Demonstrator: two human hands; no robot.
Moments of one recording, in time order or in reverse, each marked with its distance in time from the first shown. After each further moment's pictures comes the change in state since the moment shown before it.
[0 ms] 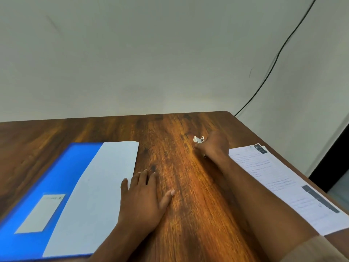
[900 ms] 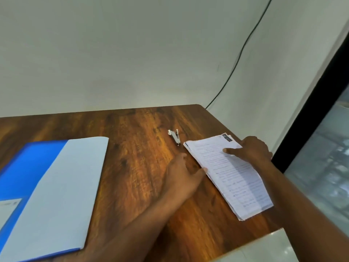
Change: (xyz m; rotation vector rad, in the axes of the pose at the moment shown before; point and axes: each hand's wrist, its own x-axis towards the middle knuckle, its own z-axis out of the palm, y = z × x) left_hand 0.023 0.155 0.001 -0.880 -0.086 0.028; right_hand -0.015 0.155 -0.129 -0.308 -0.028 0.350
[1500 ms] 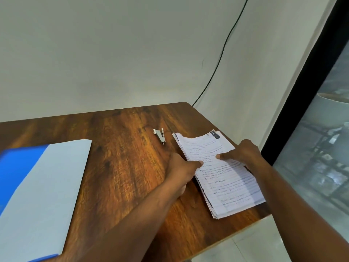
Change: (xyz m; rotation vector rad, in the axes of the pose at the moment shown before) left_hand 0.023 0.031 0.047 -0.469 -0.123 -0.299; right_hand -0.007 0.042 -0.009 0.214 -0.141 0.071
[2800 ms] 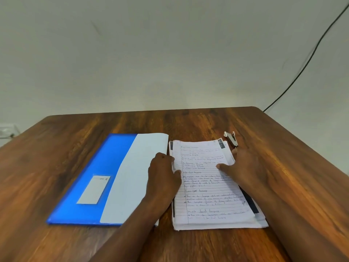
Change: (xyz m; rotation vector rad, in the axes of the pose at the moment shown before) left_hand -0.063 -0.031 -0.228 0.759 0.582 0.262; right_hand -0.133 -0.142 0.140 -0.068 0.097 -0.596
